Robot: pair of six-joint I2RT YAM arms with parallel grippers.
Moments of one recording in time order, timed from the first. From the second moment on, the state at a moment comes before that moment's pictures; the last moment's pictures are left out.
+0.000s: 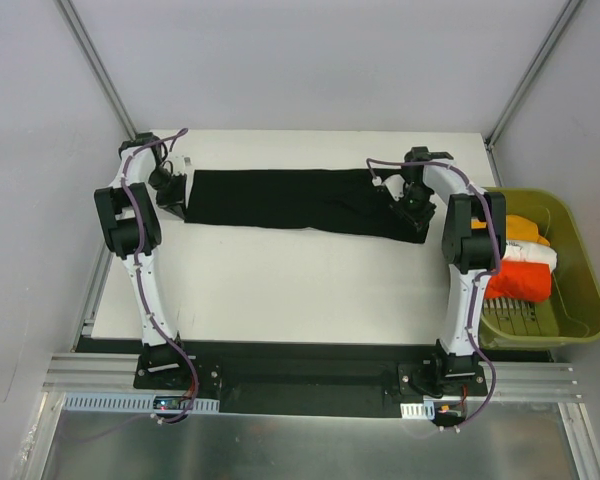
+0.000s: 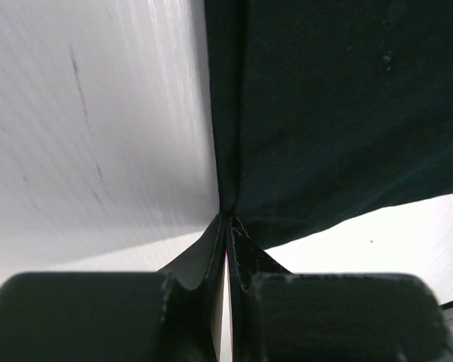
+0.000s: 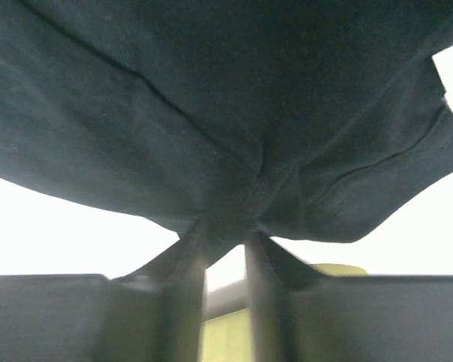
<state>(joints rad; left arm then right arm) 0.21 2.39 2.04 -1.16 0.33 0.25 0.11 2.19 1.73 -1.08 0.01 -0.68</state>
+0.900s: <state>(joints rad) 0.31 2.08 1.71 -1.04 0.45 0.20 0.10 2.04 1.54 -1.13 -0.08 -0.75</state>
